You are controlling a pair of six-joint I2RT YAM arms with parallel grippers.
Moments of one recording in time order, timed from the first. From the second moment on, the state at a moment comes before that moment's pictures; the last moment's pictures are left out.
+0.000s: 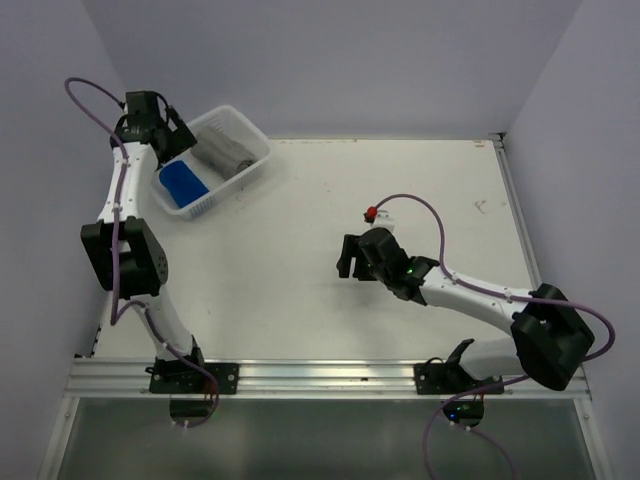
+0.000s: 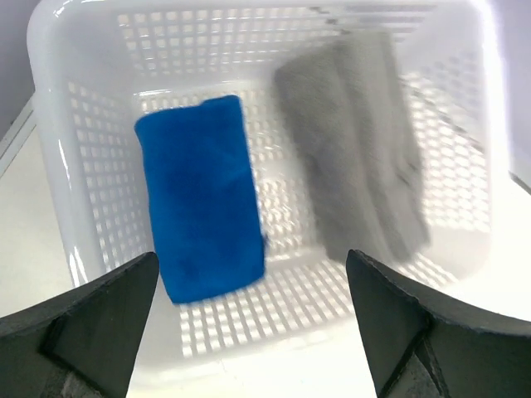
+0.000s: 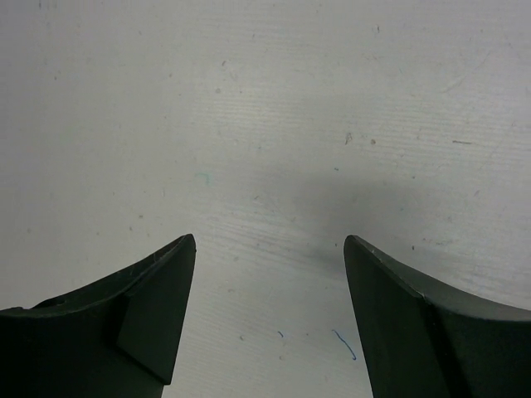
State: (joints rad) left arm 0.18 2.00 1.91 -0.72 -0.10 -0.49; right arm 0.80 1.33 0.70 -0.11 0.25 0.70
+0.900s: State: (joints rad) left arm -0.16 1.10 0.98 -0.43 0.02 -0.35; right arm 0.40 1.19 1.07 -0.46 0.19 0.43
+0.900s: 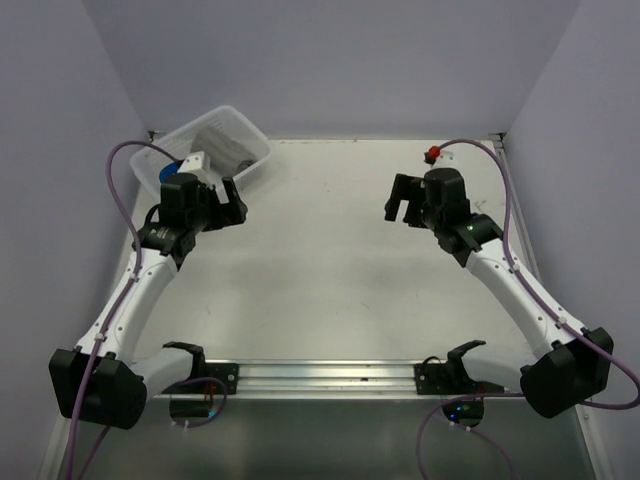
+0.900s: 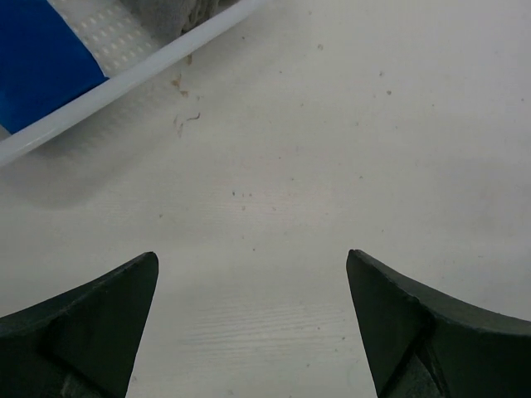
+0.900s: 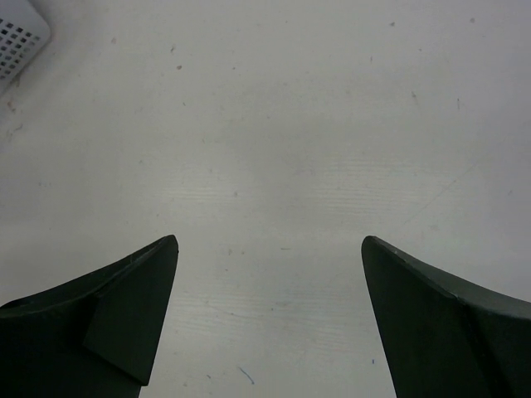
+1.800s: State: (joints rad) left arm -0.19 1.13 0.90 -0.32 -0.05 -0.28; right arm 0.40 1.28 1.03 -0.52 0.36 0.45
